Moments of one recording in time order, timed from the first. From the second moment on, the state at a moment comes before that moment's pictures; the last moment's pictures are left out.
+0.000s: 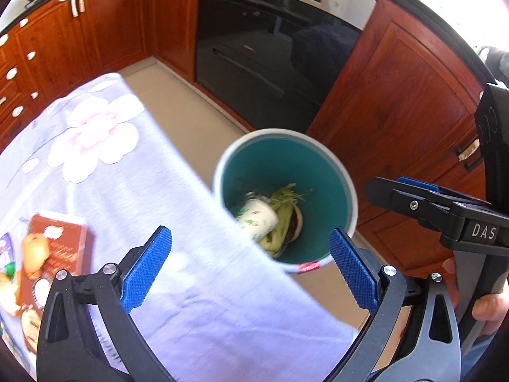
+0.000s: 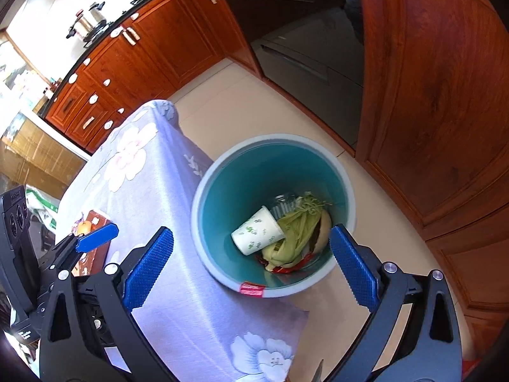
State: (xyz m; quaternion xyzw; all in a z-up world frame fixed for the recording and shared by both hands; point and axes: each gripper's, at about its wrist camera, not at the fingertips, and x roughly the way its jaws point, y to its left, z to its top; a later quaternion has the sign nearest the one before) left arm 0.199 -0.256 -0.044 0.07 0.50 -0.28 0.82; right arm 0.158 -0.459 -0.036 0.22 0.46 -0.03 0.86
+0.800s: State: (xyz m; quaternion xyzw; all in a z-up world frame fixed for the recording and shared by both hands) left arm 0.179 0.018 -0.037 -0.02 0.49 -0.13 0.86; right arm 0.207 -0.217 -0.009 0.09 0.49 0.12 0.86
